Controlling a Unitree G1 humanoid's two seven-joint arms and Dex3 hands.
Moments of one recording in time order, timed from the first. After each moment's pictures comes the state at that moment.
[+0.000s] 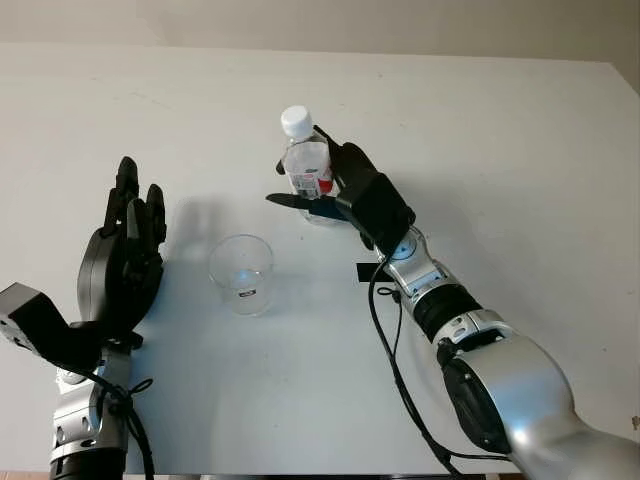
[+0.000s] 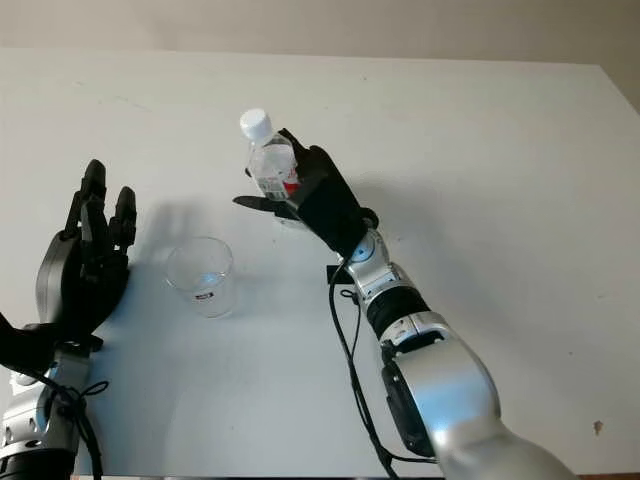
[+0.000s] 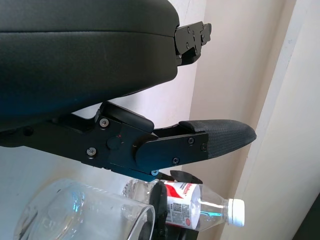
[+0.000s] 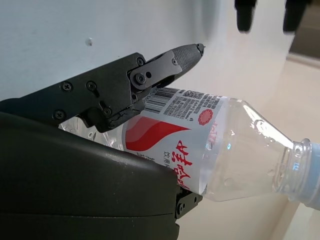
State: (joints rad) left arm -0.18 0.21 0.33 0.15 -0.42 -0.12 -0.37; right arm -0.98 -0.08 0.14 1.18 -0.28 -0.50 0.02
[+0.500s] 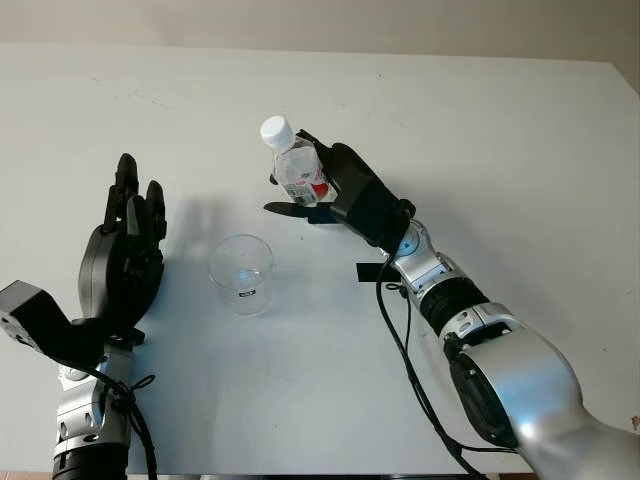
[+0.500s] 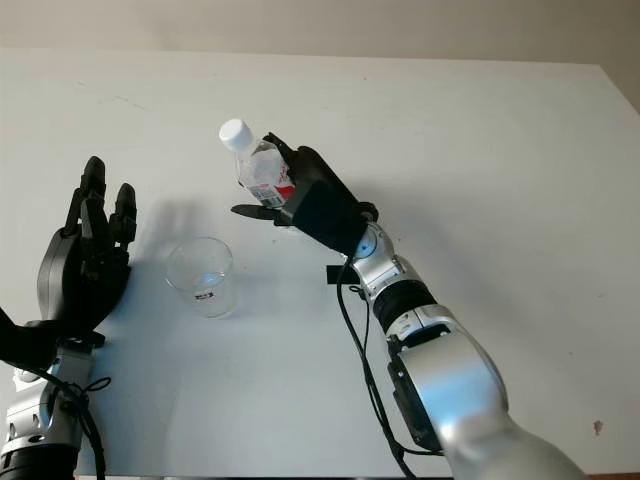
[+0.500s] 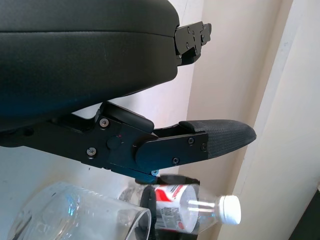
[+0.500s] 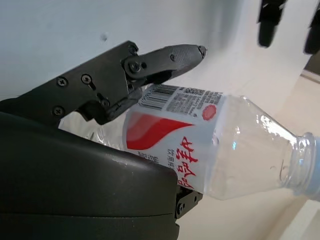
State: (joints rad) left arm -0.19 0.21 0.33 0.17 -0.43 -0.13 -0.37; right arm -1.00 -0.13 0.19 1.19 -0.36 -0.53 -0.02
